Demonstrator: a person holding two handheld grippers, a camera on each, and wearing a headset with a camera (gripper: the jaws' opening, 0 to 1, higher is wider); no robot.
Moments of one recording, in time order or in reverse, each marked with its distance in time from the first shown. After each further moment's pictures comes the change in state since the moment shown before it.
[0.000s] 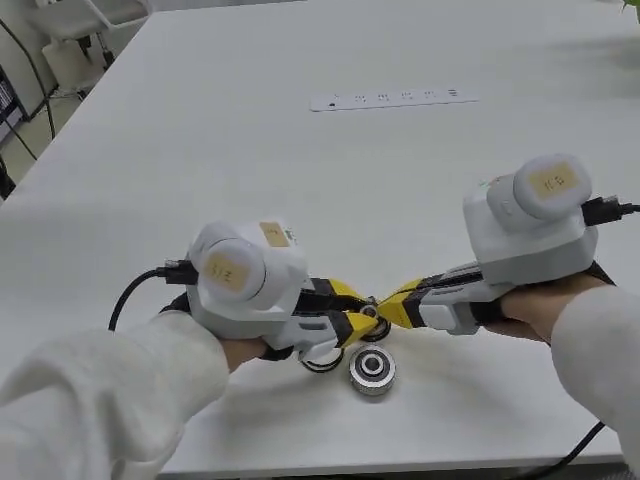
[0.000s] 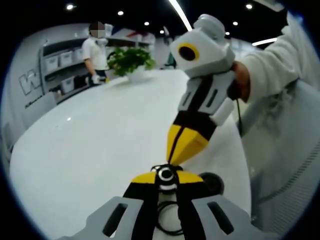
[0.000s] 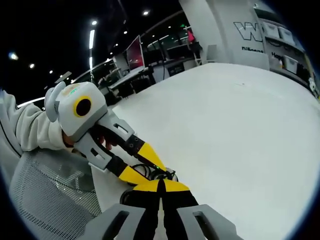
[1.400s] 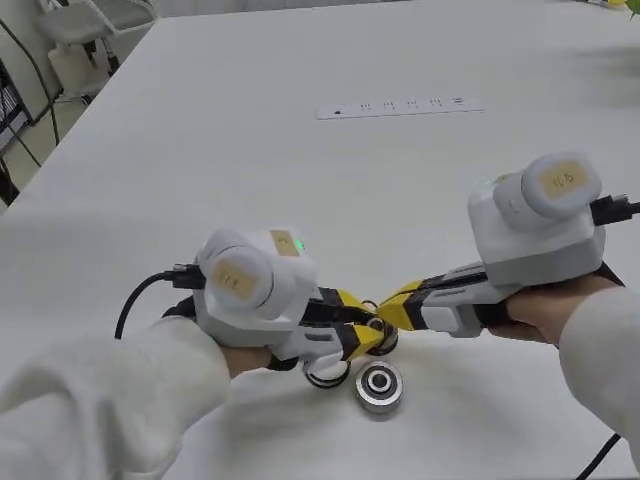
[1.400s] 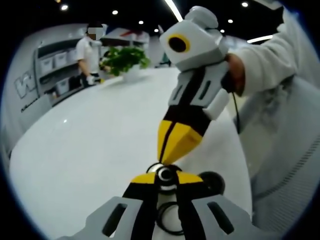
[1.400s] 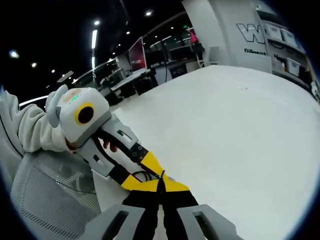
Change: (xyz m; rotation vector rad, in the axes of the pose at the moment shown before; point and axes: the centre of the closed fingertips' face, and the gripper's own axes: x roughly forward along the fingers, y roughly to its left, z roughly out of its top) left arm 0.001 0.001 0.001 0.035 0.022 -0.040; right arm 0.002 -0.001 0.015 -0.012 -0.001 0.013
